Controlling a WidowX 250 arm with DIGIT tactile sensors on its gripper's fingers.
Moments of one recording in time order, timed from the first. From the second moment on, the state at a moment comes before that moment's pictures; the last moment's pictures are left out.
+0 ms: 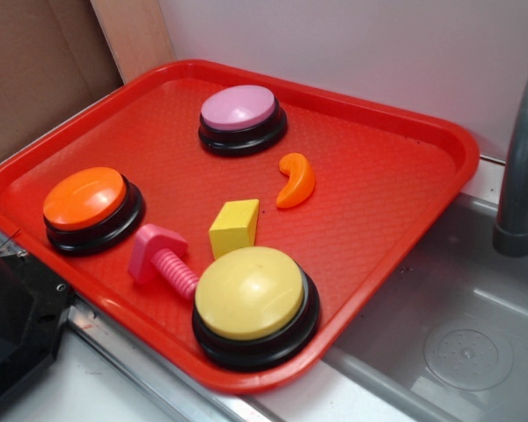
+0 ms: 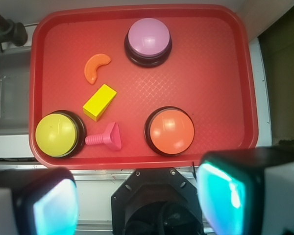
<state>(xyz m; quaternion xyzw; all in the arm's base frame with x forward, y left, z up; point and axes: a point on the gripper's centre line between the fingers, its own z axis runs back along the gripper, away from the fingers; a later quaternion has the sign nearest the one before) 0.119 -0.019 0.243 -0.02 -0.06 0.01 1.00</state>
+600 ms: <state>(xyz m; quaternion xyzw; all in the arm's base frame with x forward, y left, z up) 0.143 -0.027 0.220 -0.02 -0.06 0.04 1.00</state>
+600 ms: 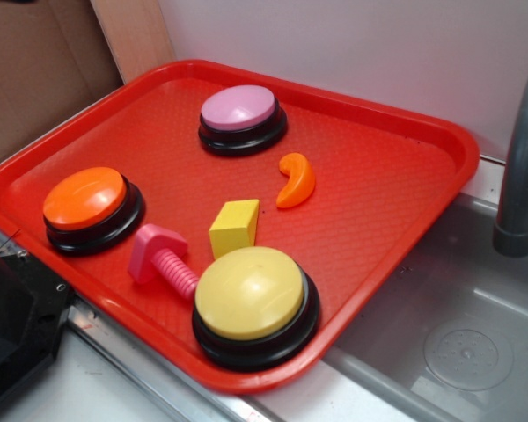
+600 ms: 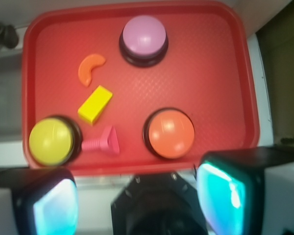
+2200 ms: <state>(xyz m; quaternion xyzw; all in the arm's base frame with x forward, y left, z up) 0.255 -0.109 0.025 -0.04 -0.10 0.08 0.99</state>
